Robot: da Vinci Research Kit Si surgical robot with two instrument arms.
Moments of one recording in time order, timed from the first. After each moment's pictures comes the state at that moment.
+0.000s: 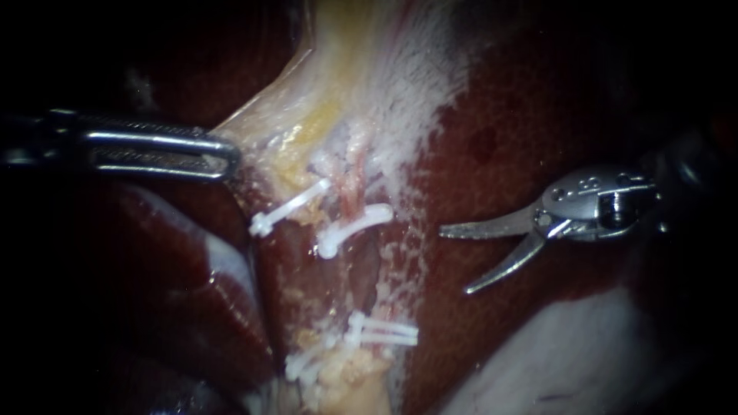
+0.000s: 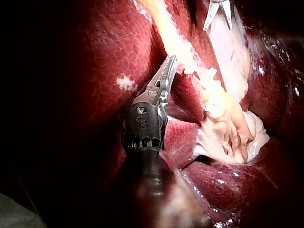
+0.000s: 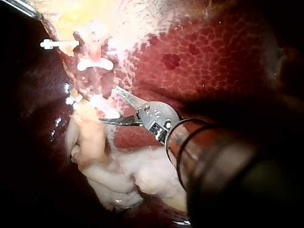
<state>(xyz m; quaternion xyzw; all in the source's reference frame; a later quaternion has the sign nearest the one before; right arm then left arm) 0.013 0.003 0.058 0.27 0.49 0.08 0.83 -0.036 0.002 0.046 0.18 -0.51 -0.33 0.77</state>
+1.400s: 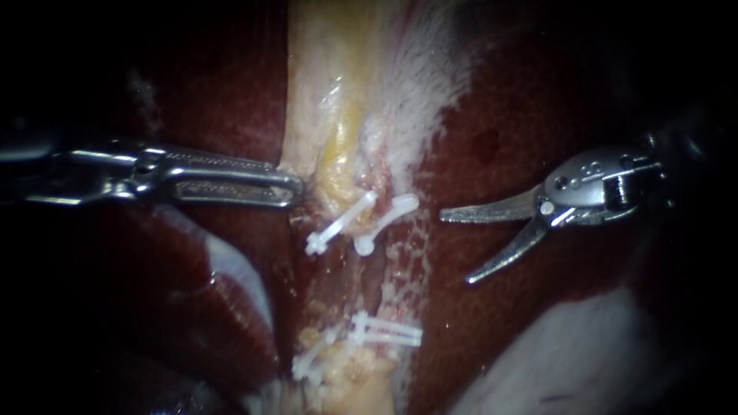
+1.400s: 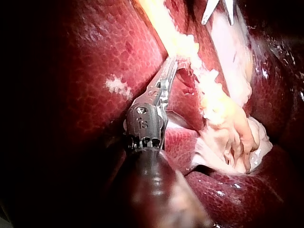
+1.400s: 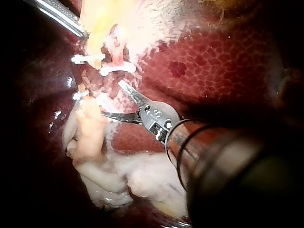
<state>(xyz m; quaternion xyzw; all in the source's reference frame) 0.013 0.004 0.057 0.22 0.50 0.08 0.84 -0.041 -0.001 0.054 0.21 -0.48 -0.33 0.78</state>
